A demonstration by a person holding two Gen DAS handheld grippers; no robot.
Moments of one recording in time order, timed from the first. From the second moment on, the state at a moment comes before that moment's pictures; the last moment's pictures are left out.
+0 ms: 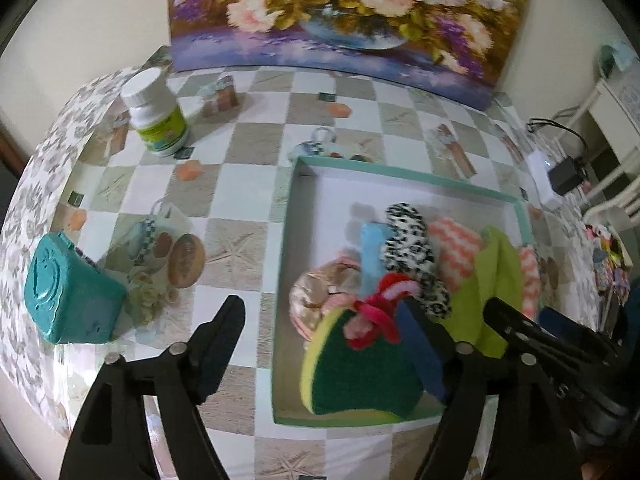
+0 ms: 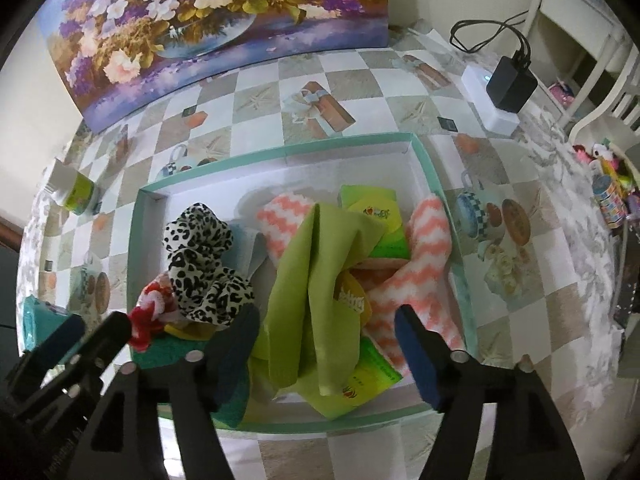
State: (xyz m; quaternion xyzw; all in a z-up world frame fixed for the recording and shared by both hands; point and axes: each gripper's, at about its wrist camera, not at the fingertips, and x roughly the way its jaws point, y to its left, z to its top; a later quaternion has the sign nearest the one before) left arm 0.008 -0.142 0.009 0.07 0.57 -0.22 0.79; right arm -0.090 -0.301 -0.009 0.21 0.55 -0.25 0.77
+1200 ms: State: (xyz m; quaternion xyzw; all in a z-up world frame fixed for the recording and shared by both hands) left arm 0.011 -0.079 0.017 0.05 0.55 -0.15 0.82; right arm -0.101 -0.273 0.000 0.16 0.55 -0.27 0.78
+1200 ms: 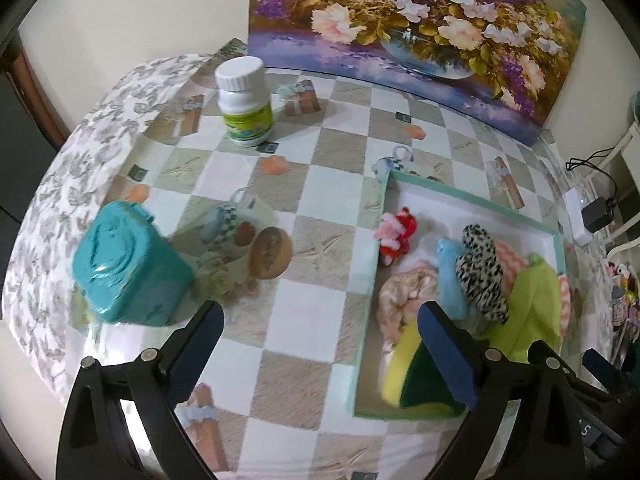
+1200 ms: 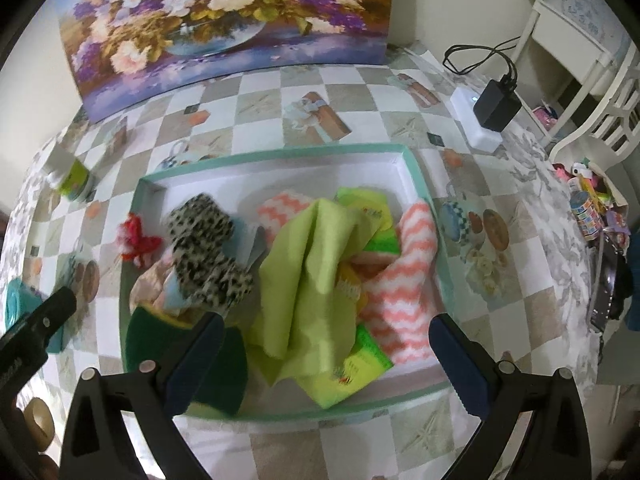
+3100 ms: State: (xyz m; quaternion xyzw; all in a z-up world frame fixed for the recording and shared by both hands) left arm -0.059 -0.027 0.031 0.12 0.52 -0.11 0.84; right arm -0.168 -0.206 0.023 0.13 0.51 -0.25 0.81
